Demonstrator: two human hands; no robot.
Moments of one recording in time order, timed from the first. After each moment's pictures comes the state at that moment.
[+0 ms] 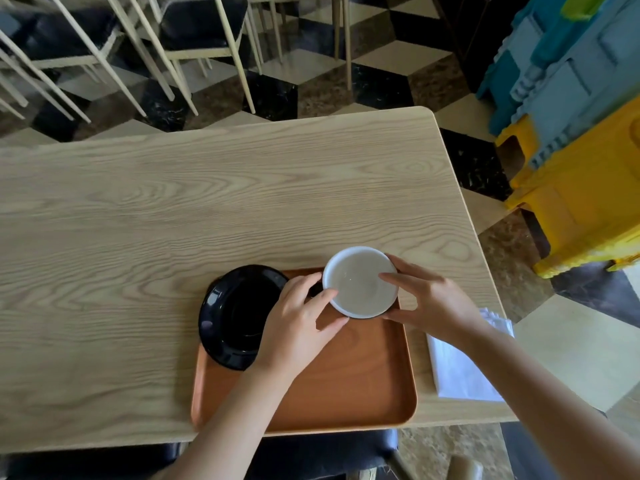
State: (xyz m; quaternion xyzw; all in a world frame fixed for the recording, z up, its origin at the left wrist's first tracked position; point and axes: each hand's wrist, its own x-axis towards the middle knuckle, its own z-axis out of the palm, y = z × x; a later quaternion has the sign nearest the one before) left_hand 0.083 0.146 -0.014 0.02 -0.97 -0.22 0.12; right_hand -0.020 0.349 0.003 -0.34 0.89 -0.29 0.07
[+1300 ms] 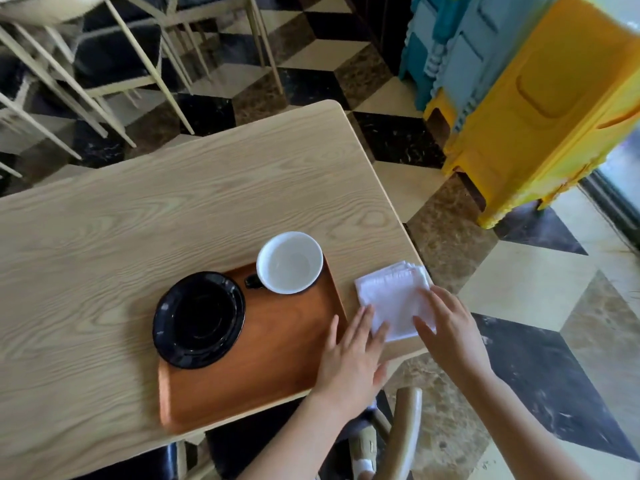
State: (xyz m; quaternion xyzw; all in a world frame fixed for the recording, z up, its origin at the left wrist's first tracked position) left_hand 0.126 0.293 -0.024 -0.17 -0.98 -0.03 -0.09; right_hand 0.075 0.464 -0.019 -0.04 0.96 -0.27 0.04
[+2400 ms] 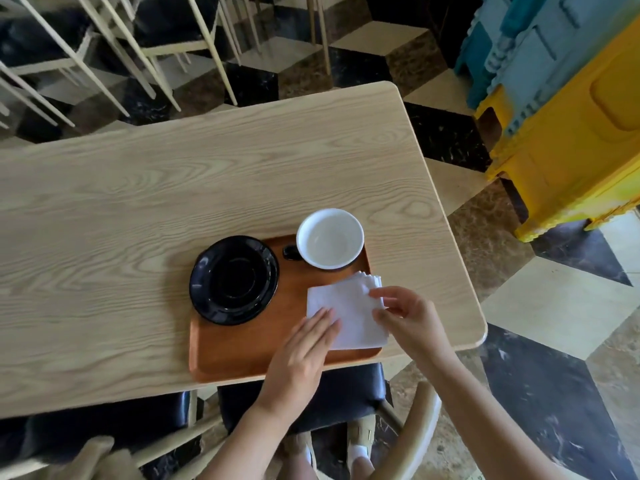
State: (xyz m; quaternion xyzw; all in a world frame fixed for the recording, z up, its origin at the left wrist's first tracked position) left_hand 0.181 0.207 -0.026 -0.11 -0.96 -0.22 0.09; right_hand 0.083 0.377 0.008 0.04 0.79 -0.56 0.23
